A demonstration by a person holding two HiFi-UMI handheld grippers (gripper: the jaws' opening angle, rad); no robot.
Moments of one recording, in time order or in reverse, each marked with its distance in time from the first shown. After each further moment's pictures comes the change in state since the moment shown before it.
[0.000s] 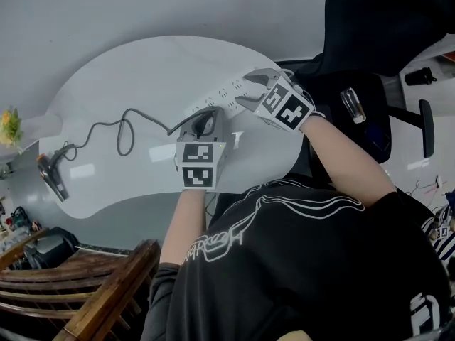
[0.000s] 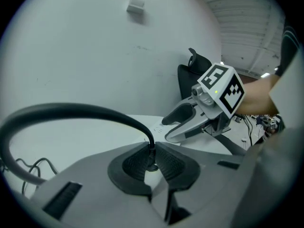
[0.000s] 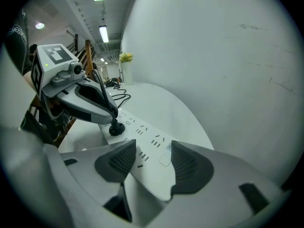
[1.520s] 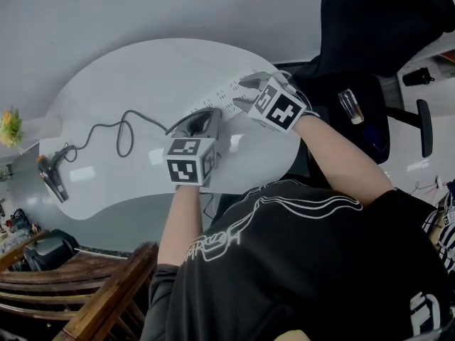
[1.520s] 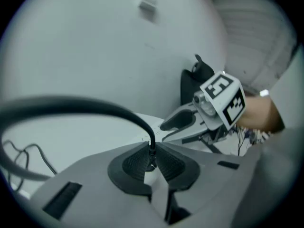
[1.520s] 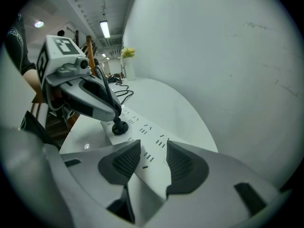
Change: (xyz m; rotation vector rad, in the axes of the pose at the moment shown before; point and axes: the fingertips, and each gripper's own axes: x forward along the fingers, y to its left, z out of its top) left arm -0.002 0.000 0.002 -0.093 0.019 -0.084; right arm 0.002 0.009 0.000 -0.014 0.062 0.023
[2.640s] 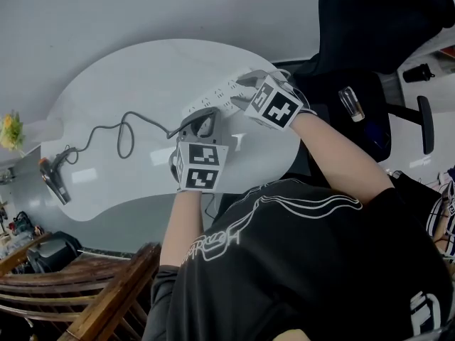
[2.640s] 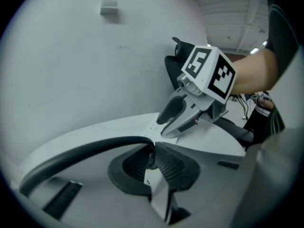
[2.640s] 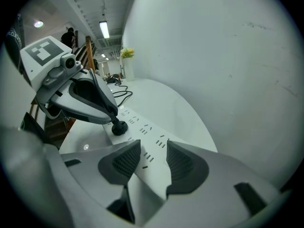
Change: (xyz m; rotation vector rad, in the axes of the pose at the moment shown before) left arm -0.001 -0.005 0.002 0.317 0.047 0.111; right arm 0.003 -0.002 0.003 0.002 -0.007 -0.007
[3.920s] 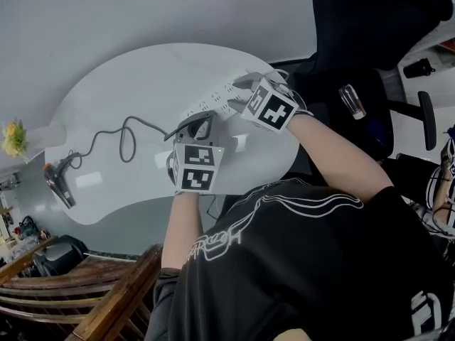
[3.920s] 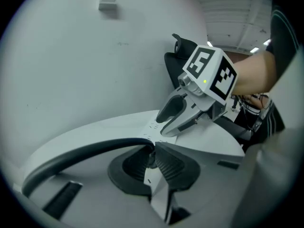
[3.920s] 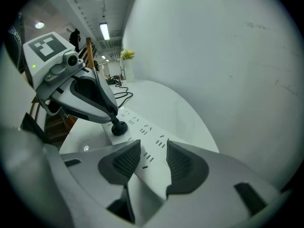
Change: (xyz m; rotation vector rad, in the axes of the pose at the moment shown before) left arm -0.003 0.000 -0.003 0.001 0.058 -0.018; right arm 0.000 0.003 0.002 0.002 -0.019 0.005
